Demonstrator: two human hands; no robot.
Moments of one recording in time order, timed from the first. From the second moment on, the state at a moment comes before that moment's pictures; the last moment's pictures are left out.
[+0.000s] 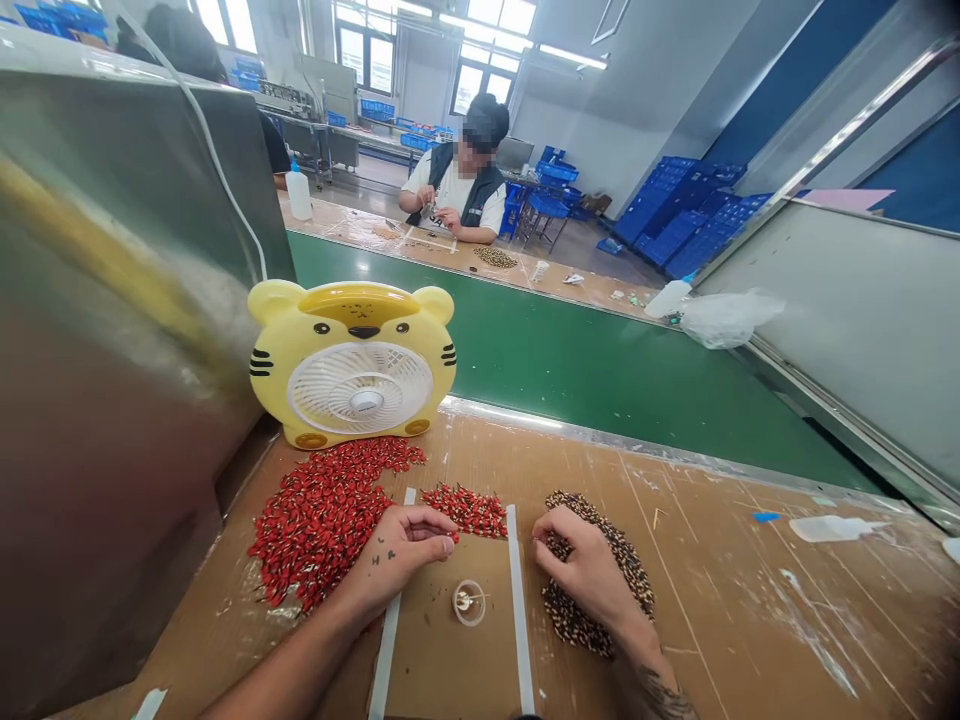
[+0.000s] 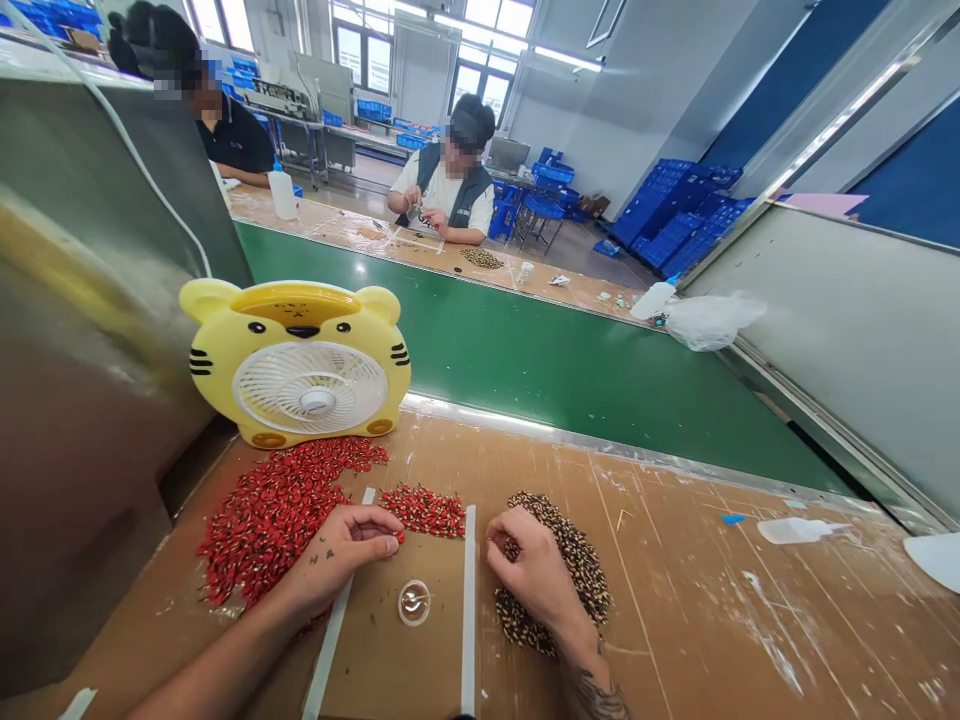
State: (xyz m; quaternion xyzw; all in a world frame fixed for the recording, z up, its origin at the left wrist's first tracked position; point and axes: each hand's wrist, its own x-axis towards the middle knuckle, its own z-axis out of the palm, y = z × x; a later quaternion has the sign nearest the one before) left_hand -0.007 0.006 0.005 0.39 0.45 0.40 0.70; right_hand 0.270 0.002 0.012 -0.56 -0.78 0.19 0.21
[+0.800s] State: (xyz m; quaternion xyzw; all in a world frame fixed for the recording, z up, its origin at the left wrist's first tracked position) left_hand -0.007 0.002 0.008 0.42 0.42 0.47 0.65; right_hand 0.165 -0.005 0.008 -0.46 -0.65 0.36 0.49
